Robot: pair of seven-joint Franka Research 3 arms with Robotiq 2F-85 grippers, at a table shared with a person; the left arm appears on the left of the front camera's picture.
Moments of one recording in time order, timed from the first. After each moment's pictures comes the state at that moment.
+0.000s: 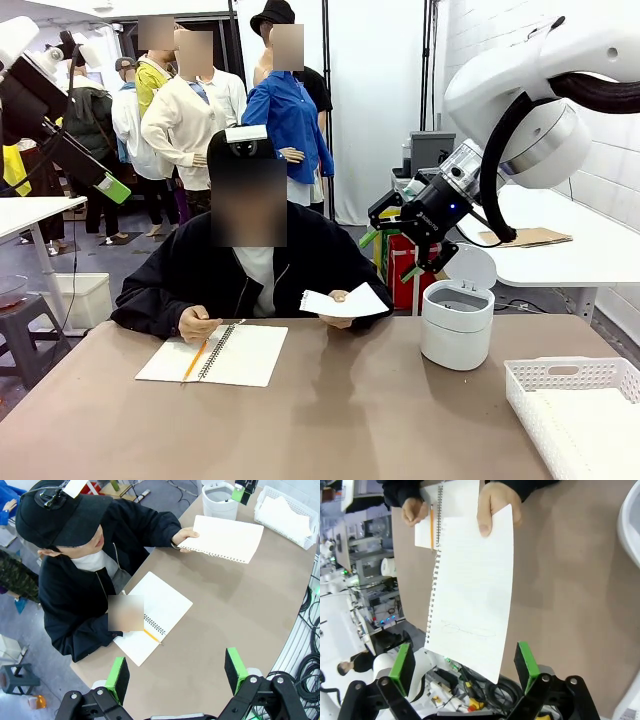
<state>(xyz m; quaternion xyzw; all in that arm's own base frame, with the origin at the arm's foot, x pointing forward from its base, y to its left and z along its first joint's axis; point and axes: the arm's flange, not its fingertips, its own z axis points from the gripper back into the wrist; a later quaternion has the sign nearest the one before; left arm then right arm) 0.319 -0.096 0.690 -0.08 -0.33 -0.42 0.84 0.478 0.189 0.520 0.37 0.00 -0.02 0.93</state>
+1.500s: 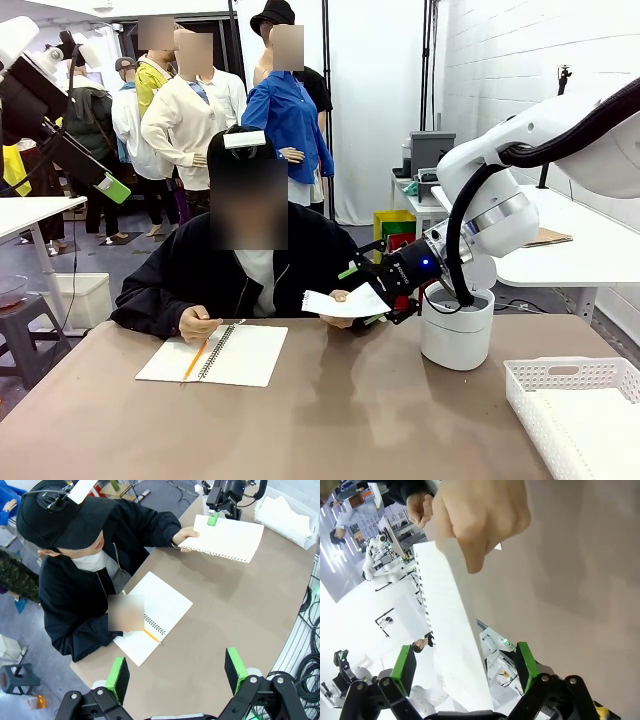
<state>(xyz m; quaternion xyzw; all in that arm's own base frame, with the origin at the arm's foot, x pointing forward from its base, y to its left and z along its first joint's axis) 0.319 -0.096 0.690 -0.08 -0.33 -0.42 0.84 0.534 0.208 0.389 0.50 0.16 -0.12 0.84</state>
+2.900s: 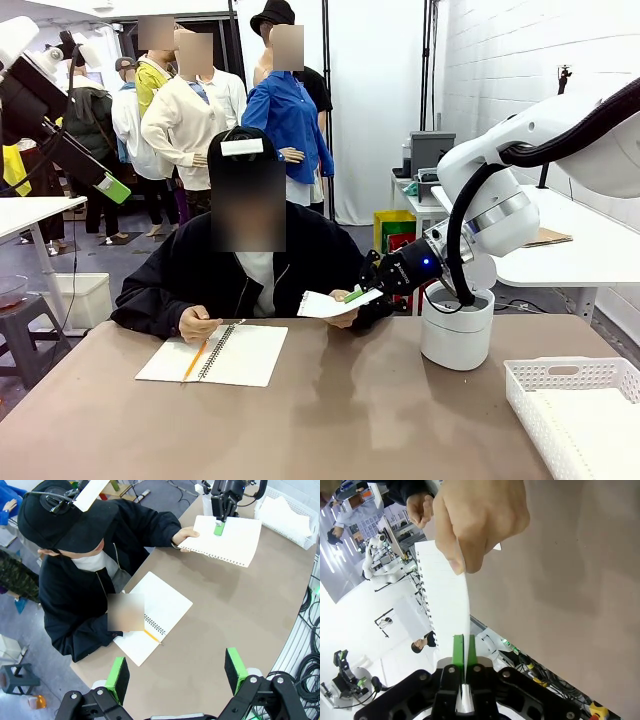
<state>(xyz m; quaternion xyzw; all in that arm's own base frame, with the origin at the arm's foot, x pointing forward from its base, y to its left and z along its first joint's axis) 0.319 -0.096 0.690 -0.08 -0.33 -0.42 0.84 0.534 0.207 0.390 0.50 0.16 -0.12 0.84</state>
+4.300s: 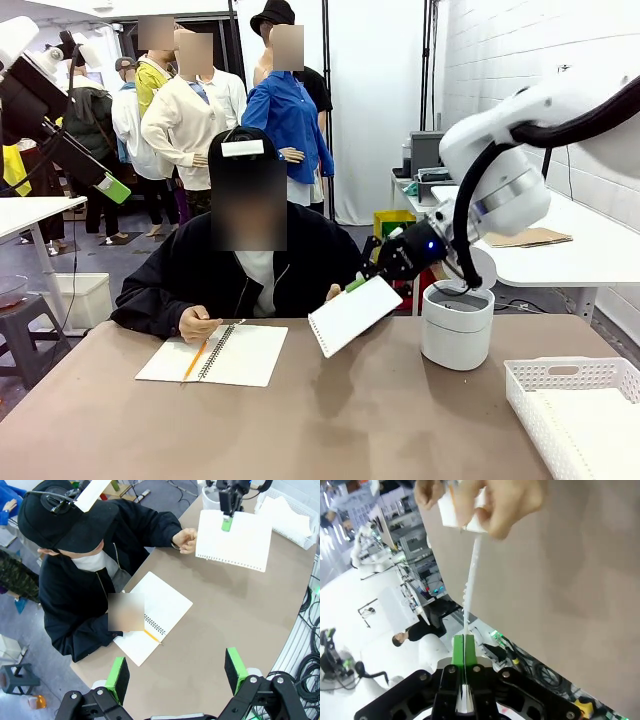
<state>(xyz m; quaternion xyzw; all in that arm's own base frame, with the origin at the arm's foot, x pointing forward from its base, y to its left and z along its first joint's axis) 0.319 -0.096 0.690 -0.08 -0.33 -0.42 0.84 0.512 0.208 0.438 0.48 0.14 -0.06 0.87</state>
